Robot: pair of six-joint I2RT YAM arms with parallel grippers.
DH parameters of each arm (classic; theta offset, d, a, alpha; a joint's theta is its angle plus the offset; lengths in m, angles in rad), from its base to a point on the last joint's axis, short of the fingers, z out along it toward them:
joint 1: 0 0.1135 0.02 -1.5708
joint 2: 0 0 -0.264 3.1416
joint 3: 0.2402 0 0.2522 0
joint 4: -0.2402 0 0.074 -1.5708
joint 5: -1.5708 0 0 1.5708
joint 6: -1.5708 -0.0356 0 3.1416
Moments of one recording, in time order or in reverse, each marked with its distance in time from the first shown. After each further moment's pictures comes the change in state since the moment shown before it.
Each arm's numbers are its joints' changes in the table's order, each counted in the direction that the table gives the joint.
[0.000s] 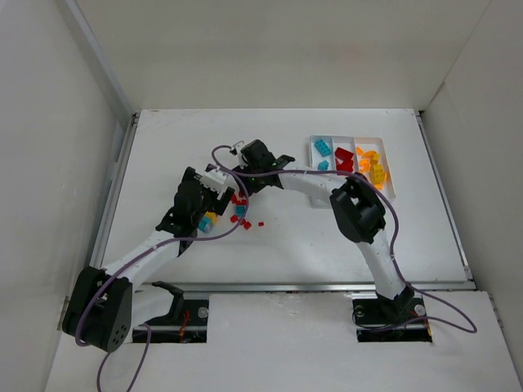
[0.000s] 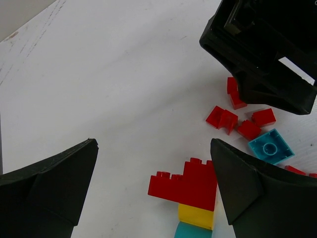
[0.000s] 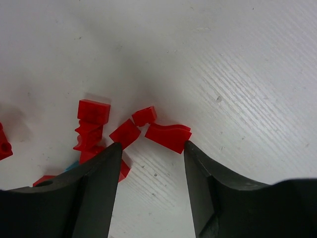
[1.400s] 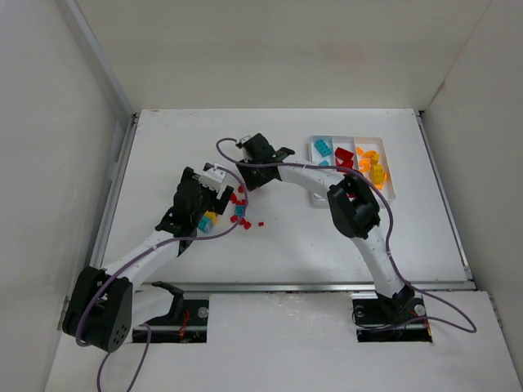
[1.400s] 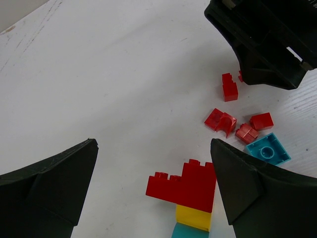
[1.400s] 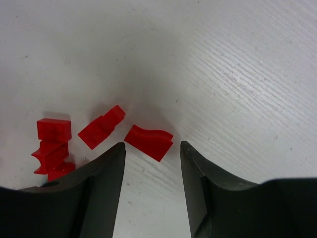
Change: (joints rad) left arm 0.006 0.000 -0.001 0.005 0.000 0.042; right arm -0.038 0.079 0.137 -0.128 -0.072 -0.068
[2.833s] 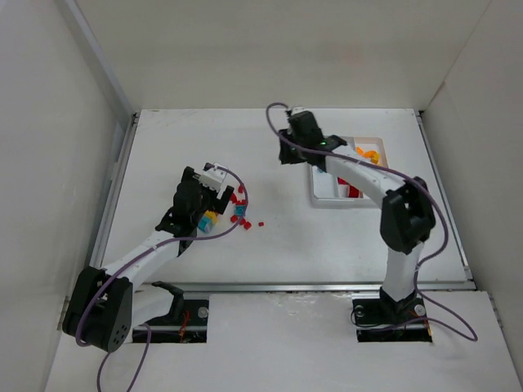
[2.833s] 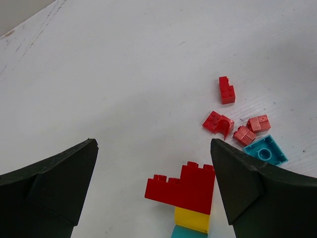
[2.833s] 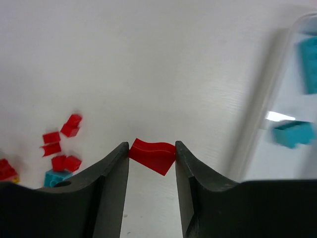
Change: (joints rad) left arm 0.000 0.000 -0.002 0.011 -0.012 -0.002; right arm -0.135 -0.390 -0.301 0.107 -0.091 -0.151
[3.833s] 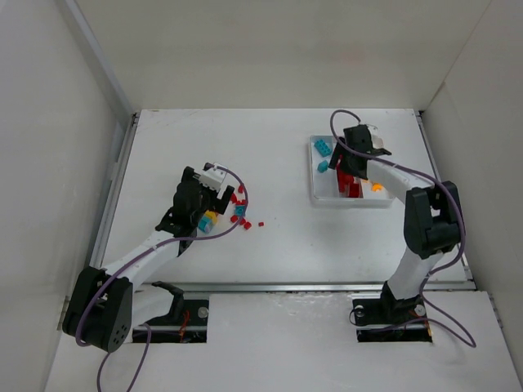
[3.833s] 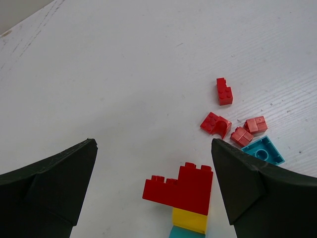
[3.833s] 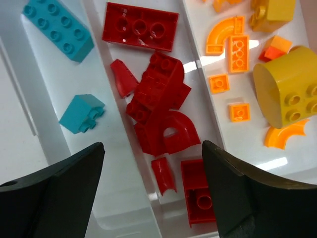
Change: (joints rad) left arm 0.000 0.000 0.000 0.004 -0.007 0.011; right arm -0.371 -0.177 -0.412 0.093 -0.163 -0.218
